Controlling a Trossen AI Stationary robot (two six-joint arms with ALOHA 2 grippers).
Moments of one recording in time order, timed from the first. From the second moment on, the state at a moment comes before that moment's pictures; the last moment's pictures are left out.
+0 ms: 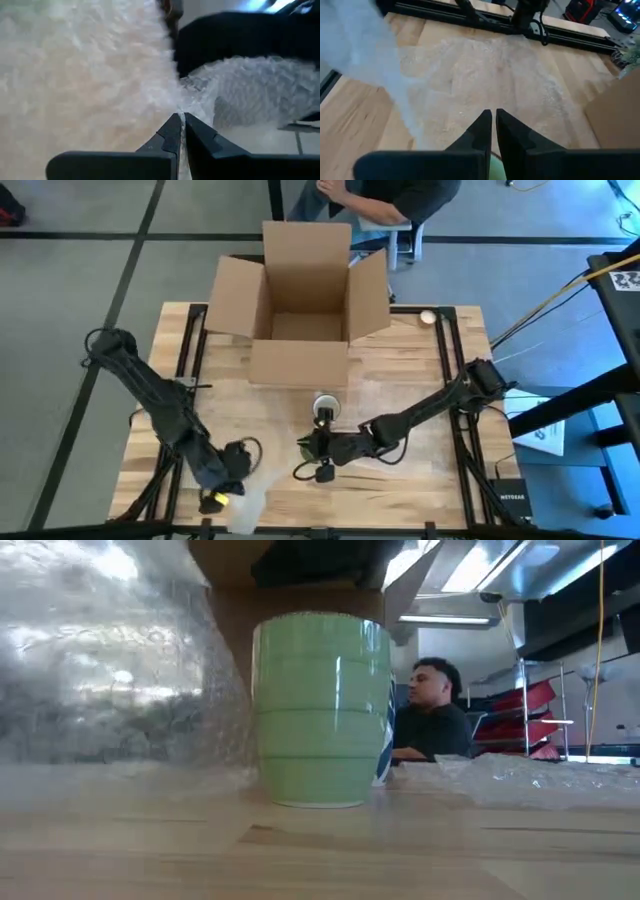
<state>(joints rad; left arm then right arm) -0.78 1.41 1.07 -0.52 0.00 -0.81 0.44 1.89 1.29 0.03 0.45 0.07</state>
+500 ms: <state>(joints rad) -0.72 1.46 1.07 -0.49 0.31 -0.95 0.44 1.89 1.29 0.02 0.45 0.07</state>
